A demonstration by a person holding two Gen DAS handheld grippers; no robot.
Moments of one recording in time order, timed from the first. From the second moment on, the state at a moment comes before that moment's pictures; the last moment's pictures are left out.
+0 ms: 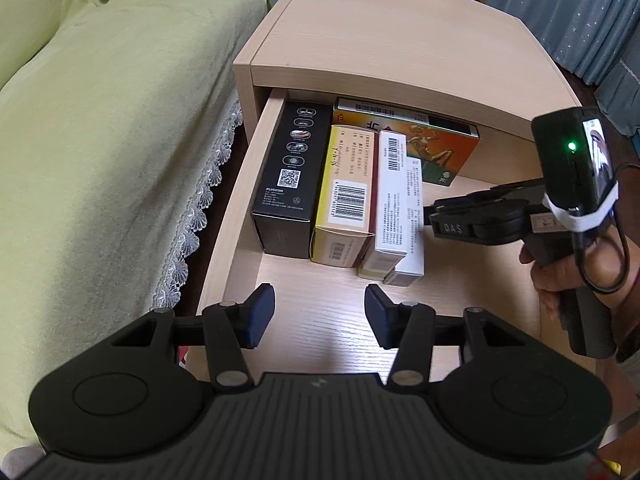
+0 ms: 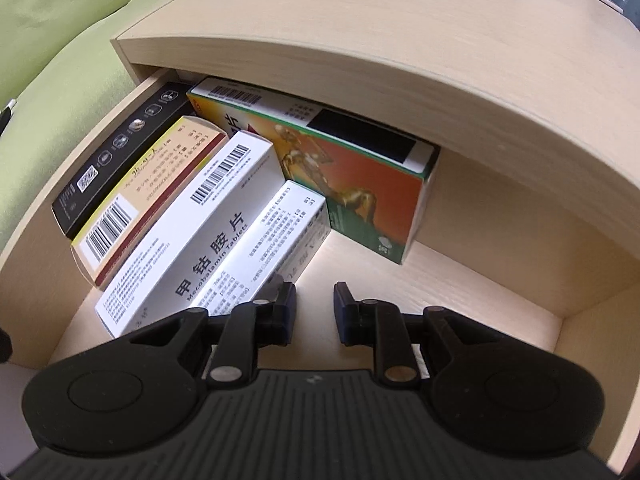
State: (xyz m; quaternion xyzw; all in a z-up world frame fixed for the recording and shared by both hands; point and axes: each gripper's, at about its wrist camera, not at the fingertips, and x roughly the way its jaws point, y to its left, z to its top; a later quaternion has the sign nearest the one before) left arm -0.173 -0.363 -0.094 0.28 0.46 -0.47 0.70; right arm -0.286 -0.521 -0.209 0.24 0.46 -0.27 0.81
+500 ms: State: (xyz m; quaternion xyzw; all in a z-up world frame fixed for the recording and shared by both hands) left arm -0.164 -0.360 -0.097 0.28 0.46 -0.46 0.71; right arm -0.330 -0.505 -0.188 0.27 0.46 -0.25 0.81
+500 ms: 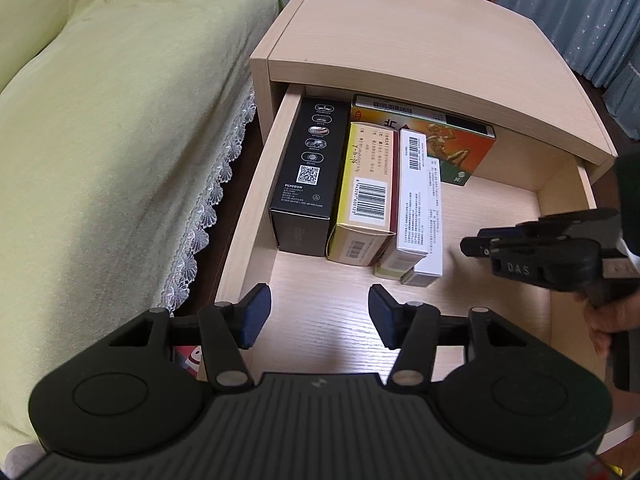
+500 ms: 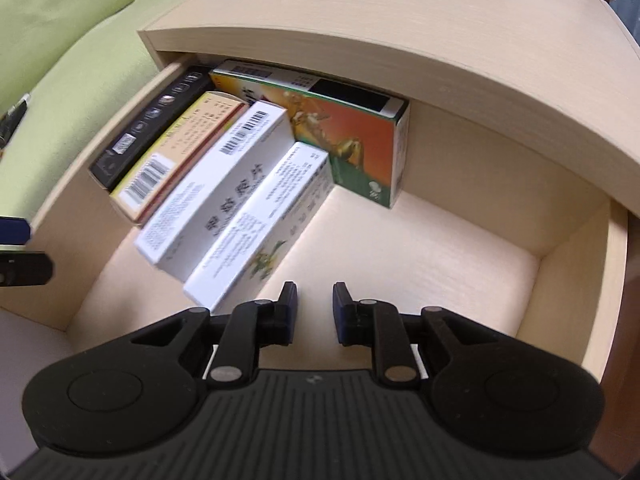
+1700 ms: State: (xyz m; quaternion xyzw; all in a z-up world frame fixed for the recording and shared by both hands) left arm -0.187 -0.333 -0.072 0.30 0.42 -0.46 0.72; right arm -0.379 -0.424 -0.100 0.25 0.43 -0.32 0.81
